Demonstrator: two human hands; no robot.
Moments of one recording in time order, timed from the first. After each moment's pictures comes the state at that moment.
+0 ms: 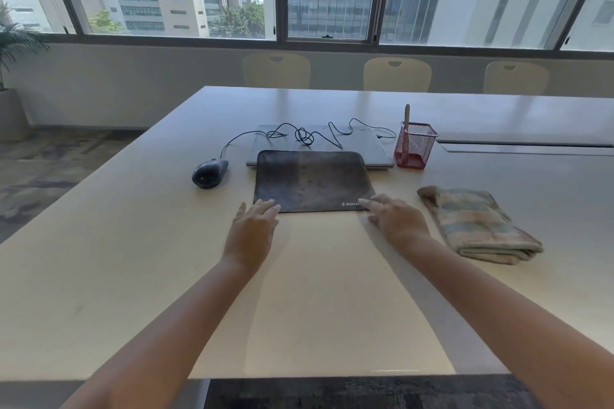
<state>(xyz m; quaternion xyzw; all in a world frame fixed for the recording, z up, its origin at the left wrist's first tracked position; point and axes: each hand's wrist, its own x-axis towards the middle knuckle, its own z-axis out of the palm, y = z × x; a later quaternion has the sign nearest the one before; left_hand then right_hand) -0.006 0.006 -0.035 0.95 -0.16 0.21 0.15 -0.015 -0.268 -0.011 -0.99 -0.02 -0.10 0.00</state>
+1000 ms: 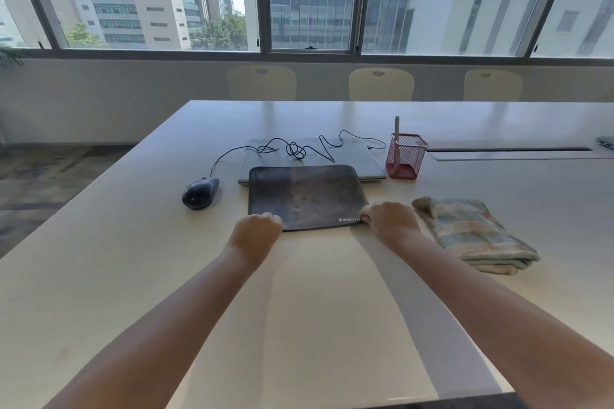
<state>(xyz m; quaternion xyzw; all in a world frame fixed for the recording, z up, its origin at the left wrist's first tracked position) 0.014 -0.004 0.006 0.93 -0.25 0.22 -0.17 0.013 -0.261 0.005 -0.99 0.00 -0.11 -0.04</state>
